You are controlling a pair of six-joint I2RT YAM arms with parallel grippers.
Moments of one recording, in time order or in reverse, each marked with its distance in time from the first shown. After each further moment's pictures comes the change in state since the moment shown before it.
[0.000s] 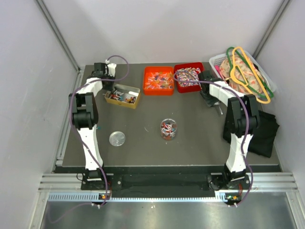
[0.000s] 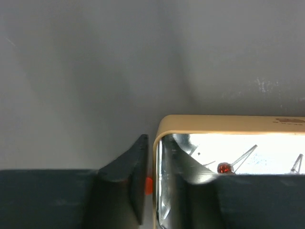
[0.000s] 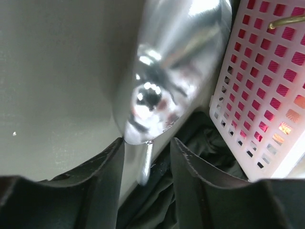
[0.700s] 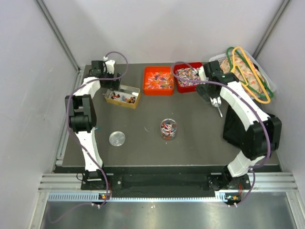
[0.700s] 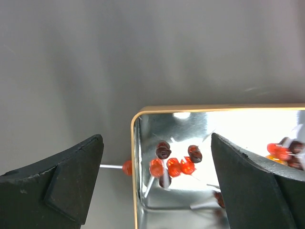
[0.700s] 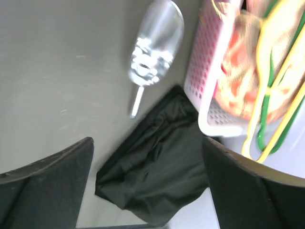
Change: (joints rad) left arm 0.000 -0.095 -0.057 -0.006 0.090 -0.042; right arm 0.071 -0.370 0.019 -0.194 -0.137 -0.094
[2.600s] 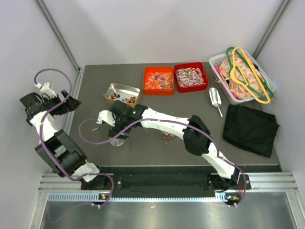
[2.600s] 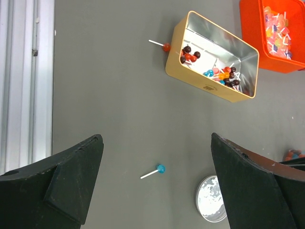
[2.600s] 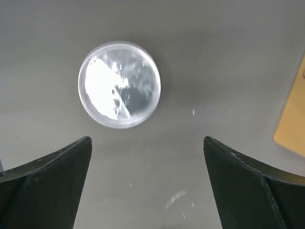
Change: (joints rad) left arm 0.703 -0.692 -0.583 -0.077 0.654 -0.073; right arm 0.839 0.654 0.594 0.165 -0.467 -0.040
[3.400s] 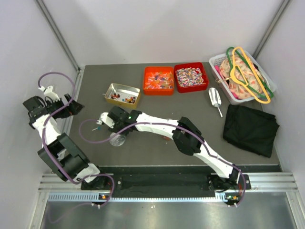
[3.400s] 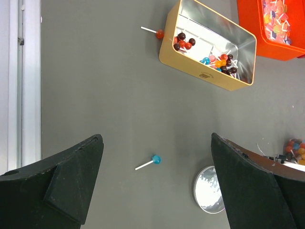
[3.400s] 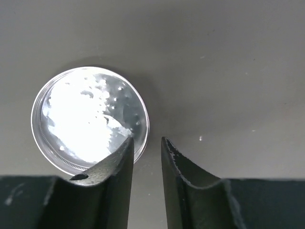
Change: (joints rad) left arm 0.001 -0.059 -0.077 -0.013 0.015 0.044; right arm 0.006 0.173 0.065 0.103 0.097 0.153
